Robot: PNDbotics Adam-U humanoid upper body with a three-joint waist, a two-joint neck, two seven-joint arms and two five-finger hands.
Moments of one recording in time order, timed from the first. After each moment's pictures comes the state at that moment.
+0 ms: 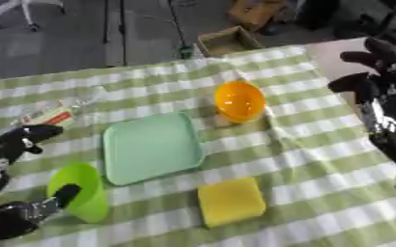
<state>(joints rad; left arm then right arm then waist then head) -0.21 0.40 -0.09 -1.98 -0.68 -0.22 -0.34 -0.25 -0.35 -0.09 -1.98 0.03 -0.25 0.05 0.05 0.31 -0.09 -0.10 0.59</state>
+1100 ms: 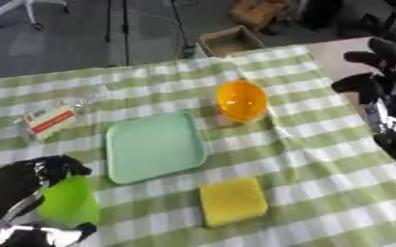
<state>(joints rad) -0.20 0.41 -0.10 -1.99 -0.95 -0.17 -0.44 -0.25 -0.35 -0.09 -1.98 0.03 -0.25 0.06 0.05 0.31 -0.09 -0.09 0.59</state>
